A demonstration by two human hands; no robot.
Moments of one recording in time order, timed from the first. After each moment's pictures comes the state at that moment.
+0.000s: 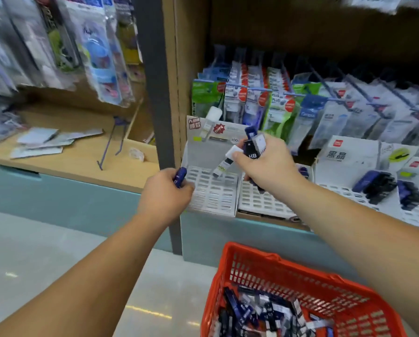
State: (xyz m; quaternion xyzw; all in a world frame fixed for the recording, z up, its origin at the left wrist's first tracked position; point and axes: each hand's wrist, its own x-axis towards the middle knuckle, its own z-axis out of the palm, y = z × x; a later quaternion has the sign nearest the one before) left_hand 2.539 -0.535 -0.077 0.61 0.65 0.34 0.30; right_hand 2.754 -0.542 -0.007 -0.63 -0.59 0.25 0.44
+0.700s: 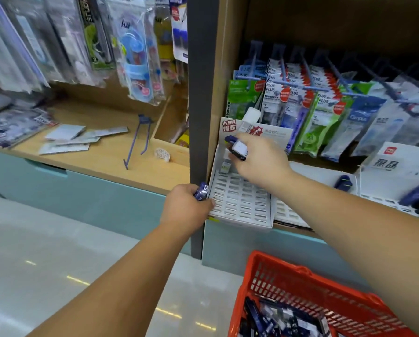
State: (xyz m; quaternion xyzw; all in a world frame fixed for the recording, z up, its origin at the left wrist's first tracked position) left_hand 2.518 -0.525 -0.108 0.53 0.66 0.34 0.40; right_hand 2.696 -0.480 -0.033 -0.62 -0.74 0.05 0.24
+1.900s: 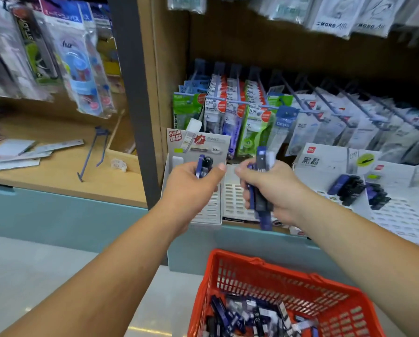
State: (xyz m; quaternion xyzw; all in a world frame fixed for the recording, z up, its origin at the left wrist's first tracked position) left_hand 2.607 -0.563 -0.012 0.55 0.52 0.42 0.51; right_hand 2.775 -0.586 0.009 -0.59 -0.40 0.51 0.48
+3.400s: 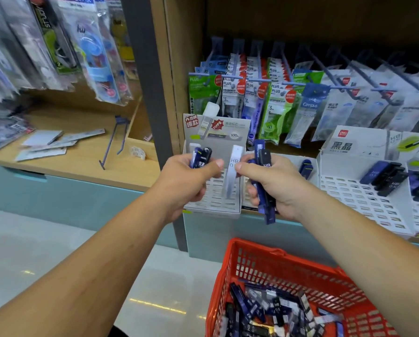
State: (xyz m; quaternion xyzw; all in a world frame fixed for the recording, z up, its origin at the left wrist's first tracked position) left_hand 2.571 -0.550 -0.025 0.50 0.51 0.40 0.57; right_hand 2.758 -0.571 -0.025 -0.55 -0.39 0.56 0.48
